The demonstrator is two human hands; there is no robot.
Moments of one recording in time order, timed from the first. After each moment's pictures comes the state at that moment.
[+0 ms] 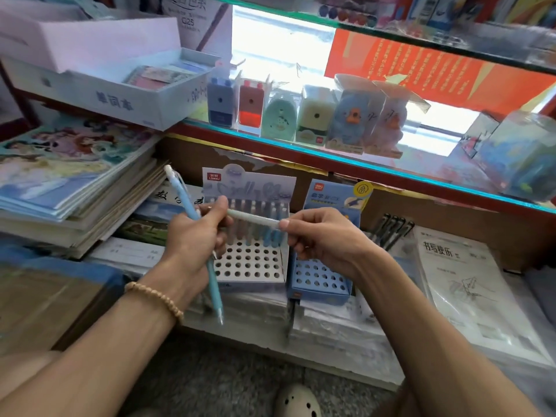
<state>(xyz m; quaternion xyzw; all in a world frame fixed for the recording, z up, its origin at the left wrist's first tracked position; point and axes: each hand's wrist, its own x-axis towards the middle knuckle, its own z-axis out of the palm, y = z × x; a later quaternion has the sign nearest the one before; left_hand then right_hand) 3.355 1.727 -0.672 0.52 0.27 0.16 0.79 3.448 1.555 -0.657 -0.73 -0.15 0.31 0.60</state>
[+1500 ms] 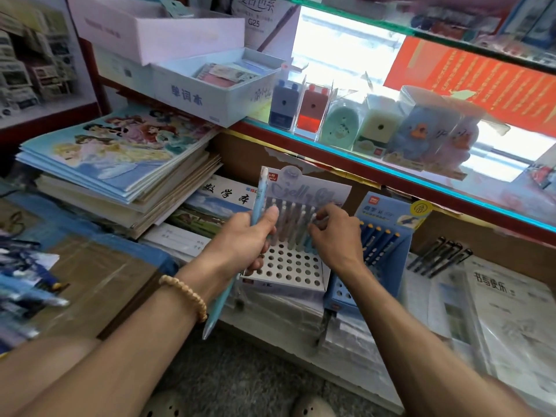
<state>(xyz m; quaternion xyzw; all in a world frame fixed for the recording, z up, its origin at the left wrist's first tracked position) 3.334 1.757 -0.667 0.70 0.22 0.04 0.68 3.469 1.625 -0.716 -0.92 -0.20 -0.05 0.34</state>
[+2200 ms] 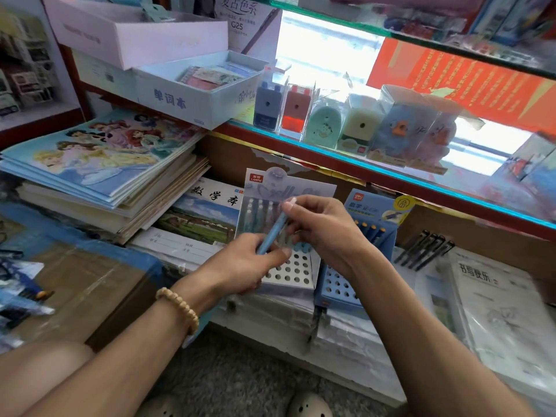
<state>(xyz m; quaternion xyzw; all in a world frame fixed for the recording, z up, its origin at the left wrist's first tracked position) 3.330 1.746 -0.680 0.77 0.14 -0.06 0.62 3.440 1.618 -0.659 -0.70 -0.20 0.26 0.63</state>
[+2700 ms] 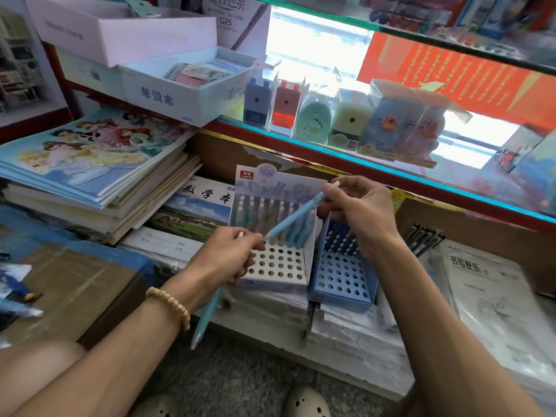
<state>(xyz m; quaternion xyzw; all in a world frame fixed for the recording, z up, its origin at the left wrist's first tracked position) 3.334 1.748 -0.689 0.73 0.22 0.01 0.65 3.463 1.579 -0.649 -0.74 -0.13 0.05 0.66</state>
